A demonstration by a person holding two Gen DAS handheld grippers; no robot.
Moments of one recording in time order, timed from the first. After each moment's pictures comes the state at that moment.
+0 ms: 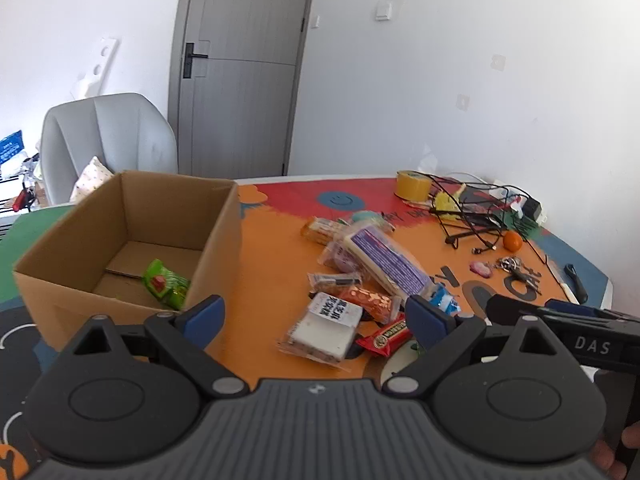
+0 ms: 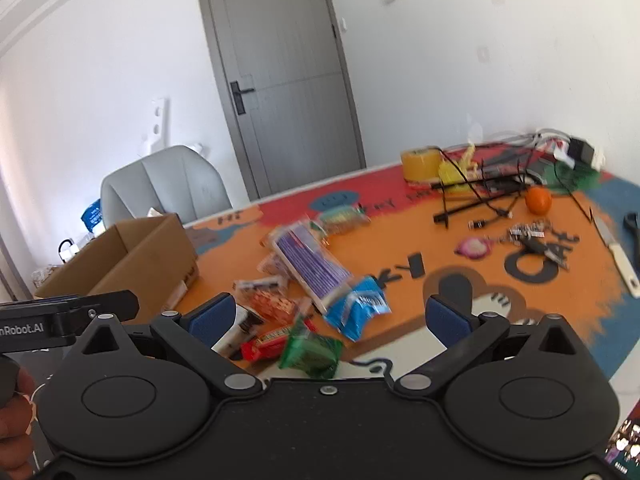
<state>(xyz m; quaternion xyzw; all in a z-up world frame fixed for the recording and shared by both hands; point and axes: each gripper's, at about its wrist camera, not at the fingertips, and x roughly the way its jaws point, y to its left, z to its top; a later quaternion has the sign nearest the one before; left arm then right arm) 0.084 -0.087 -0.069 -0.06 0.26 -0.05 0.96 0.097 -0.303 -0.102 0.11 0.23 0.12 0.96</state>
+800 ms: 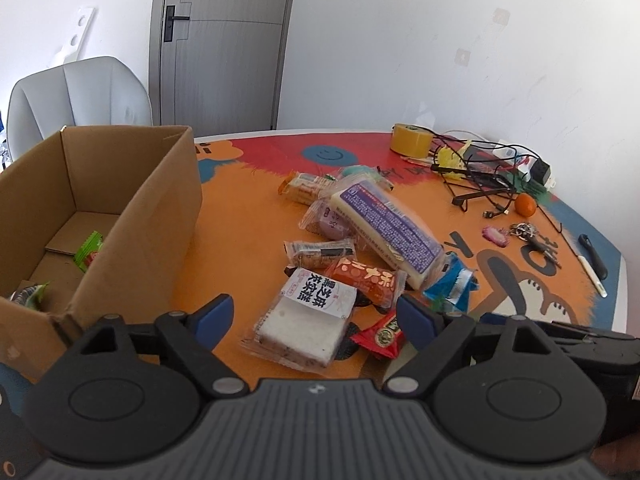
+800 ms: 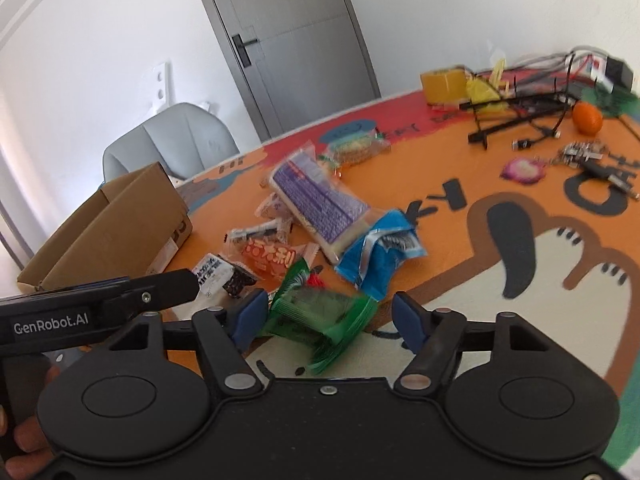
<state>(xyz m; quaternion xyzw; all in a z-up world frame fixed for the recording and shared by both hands) 0.147 -0.107 -0.113 -0.05 0.32 -0.06 0.95 0.149 -0.289 -0.151 0.15 0.32 0.16 0.92</state>
